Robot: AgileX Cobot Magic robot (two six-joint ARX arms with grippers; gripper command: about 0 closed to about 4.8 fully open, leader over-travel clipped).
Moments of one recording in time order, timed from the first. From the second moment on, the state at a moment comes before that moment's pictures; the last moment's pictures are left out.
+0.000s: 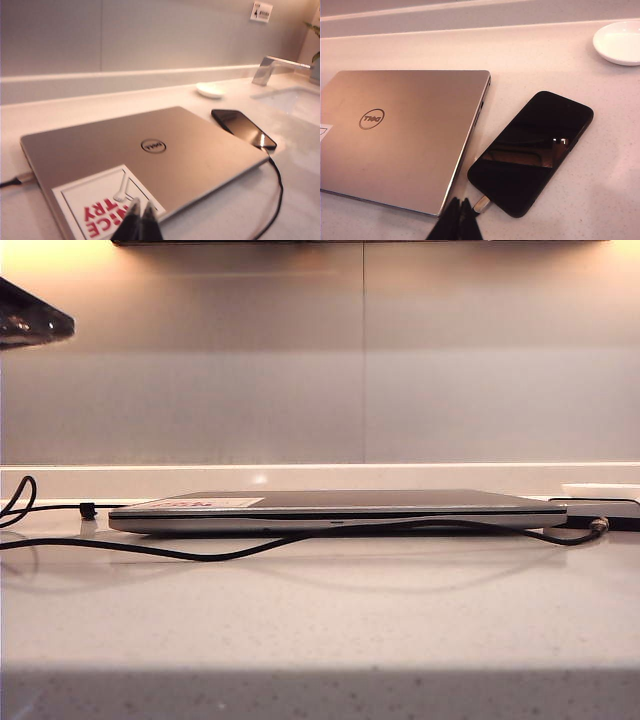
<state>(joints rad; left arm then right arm) -0.56 0.26 0.08 0.23 0.11 -0.11 -0.03 0.52 0.58 -0.46 -0.34 0.06</state>
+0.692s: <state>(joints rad) 0.05 0.00 0.03 0.09 0.11 -0.08 -0.03 0.52 0.58 -0.46 -0.34 0.06</state>
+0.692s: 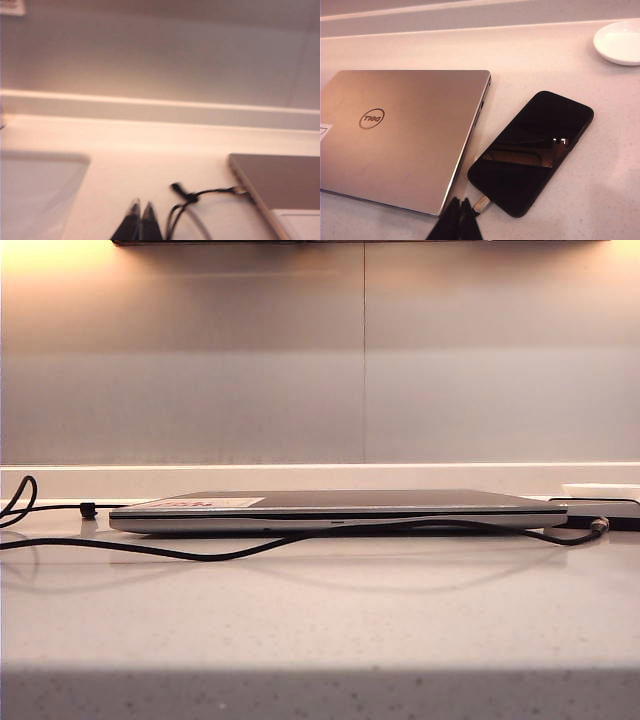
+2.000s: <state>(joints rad) 0.05 0.00 0.00 0.06 0.11 -0.02 -0.03 0.52 0.58 -0.46 -0.30 0.05</state>
